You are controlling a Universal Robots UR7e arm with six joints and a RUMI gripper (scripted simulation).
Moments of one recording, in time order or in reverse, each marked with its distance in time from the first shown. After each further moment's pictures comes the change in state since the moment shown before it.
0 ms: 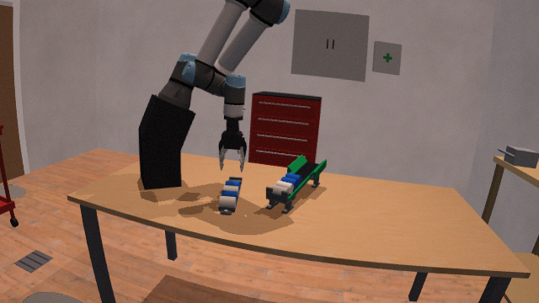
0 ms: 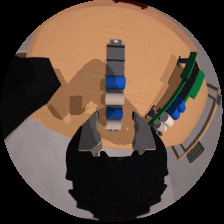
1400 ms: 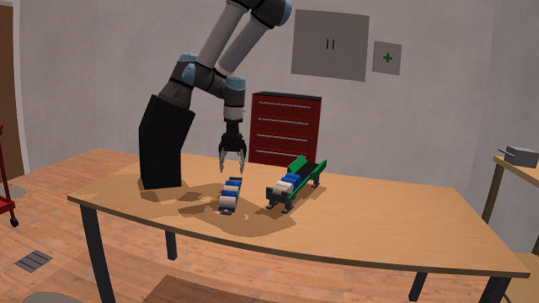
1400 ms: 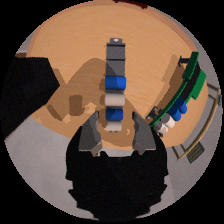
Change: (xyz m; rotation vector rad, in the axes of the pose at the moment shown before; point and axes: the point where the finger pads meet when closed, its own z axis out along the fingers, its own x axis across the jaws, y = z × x) arm 0.000 0.000 0.009 0.000 0.000 0.000
